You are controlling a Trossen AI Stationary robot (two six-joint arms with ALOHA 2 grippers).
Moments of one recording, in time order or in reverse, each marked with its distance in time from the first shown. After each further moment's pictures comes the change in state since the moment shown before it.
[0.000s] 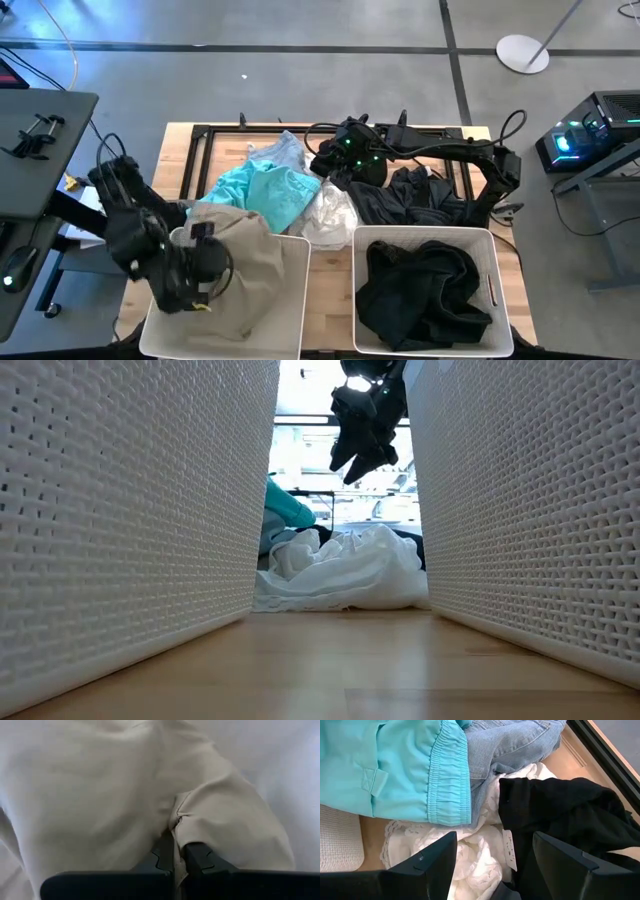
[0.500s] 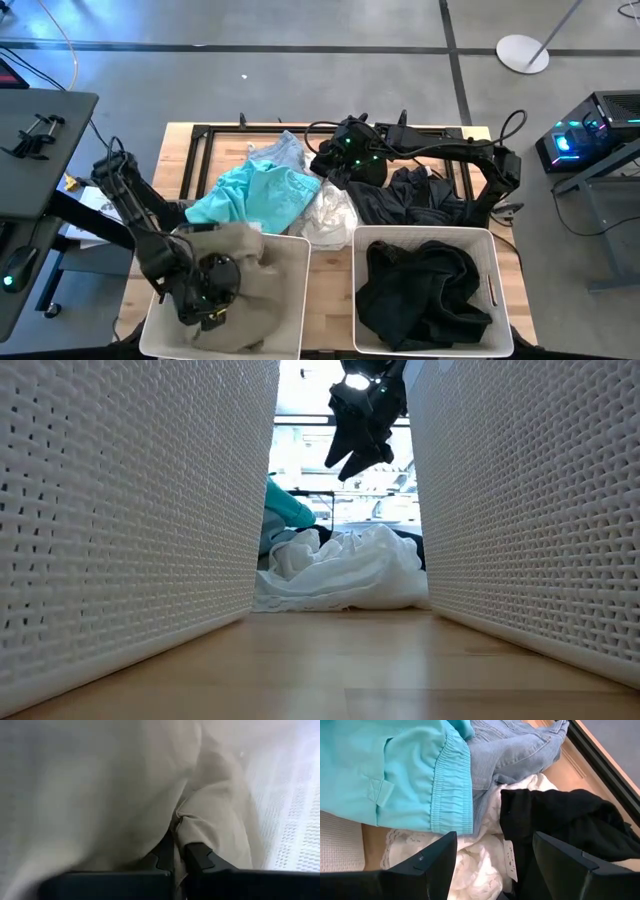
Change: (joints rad) left arm -0.037 -0.076 -0.541 0.602 0.192 -0.346; right arm 0.000 0.000 0.000 0.043 0.000 -0.020
